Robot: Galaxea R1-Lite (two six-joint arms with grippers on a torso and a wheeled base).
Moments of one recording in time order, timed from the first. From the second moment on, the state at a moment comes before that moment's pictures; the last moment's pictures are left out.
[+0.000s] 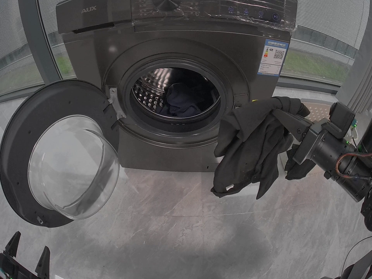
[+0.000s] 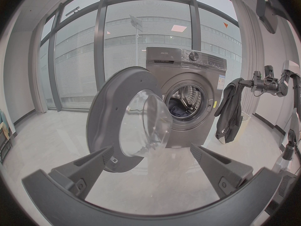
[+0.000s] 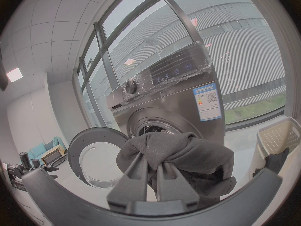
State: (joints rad) left arm 0.00 0.02 -0.02 0.00 -0.01 -0.01; right arm 0.65 1.44 -0.55 -1.10 -0.03 0.14
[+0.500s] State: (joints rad) left arm 0.01 0.02 -0.02 -0.01 -0.02 0.01; right arm 0.78 1.55 -0.63 -1.11 -0.04 0.16
